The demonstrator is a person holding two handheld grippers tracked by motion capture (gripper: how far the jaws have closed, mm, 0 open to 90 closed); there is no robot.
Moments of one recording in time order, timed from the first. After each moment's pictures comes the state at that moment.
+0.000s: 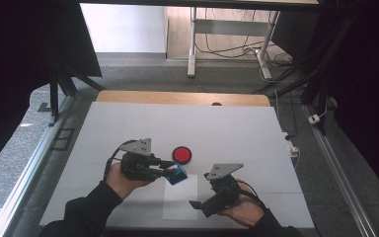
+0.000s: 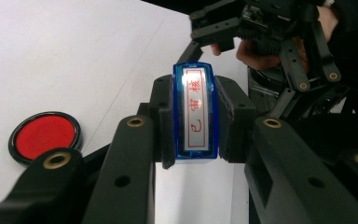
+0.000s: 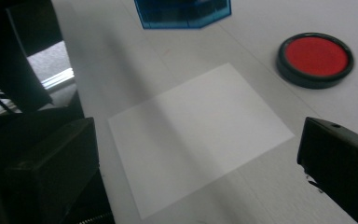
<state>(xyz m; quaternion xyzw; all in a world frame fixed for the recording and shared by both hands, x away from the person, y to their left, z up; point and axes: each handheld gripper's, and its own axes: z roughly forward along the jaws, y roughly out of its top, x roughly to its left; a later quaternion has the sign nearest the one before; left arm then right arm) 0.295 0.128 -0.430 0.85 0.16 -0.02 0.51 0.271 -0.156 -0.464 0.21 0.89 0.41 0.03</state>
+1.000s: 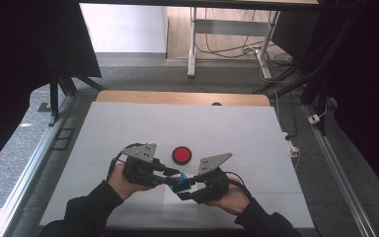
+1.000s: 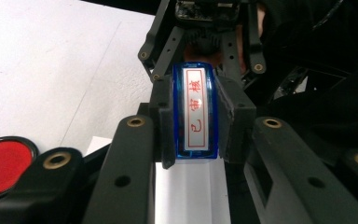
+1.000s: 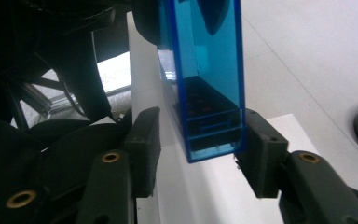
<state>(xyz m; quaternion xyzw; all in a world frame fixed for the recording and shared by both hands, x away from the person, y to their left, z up) 0.293 0.121 -0.432 0.85 0.08 -0.06 0.52 0.291 -0.131 -0.461 0.11 0.88 0.46 -0.07</state>
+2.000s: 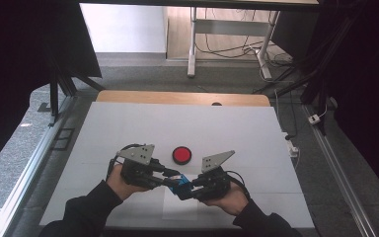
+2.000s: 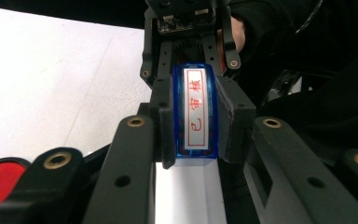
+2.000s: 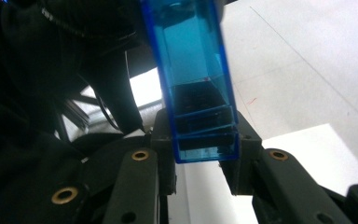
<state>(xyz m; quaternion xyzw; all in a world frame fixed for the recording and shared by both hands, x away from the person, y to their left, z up) 0.288 0.123 -0.426 0.84 0.05 -0.06 0.53 0.293 -0.135 -0.459 0.10 0.86 0.49 -0.13</state>
